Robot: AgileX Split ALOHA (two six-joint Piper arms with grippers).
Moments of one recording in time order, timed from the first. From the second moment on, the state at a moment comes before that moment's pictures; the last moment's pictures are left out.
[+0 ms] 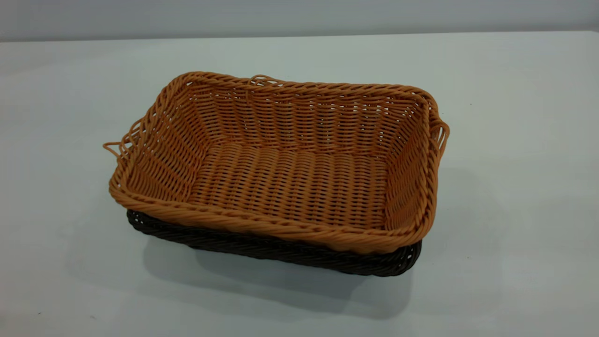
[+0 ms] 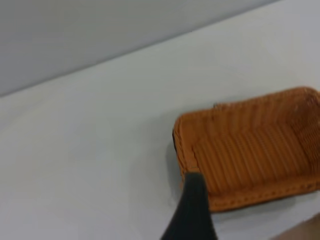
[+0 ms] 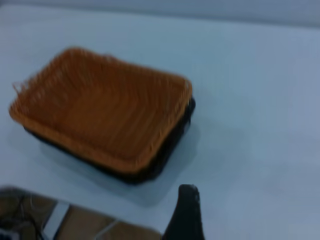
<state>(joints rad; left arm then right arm) -0.09 0.74 -1.26 -0.29 1.17 0.29 0.31 0.08 -0.64 0.15 1.21 0.01</state>
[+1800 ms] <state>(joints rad) -0.05 -0.02 -0.49 -0.04 1.13 0.06 0.31 0.01 -0.47 0.19 1.15 -0.17</state>
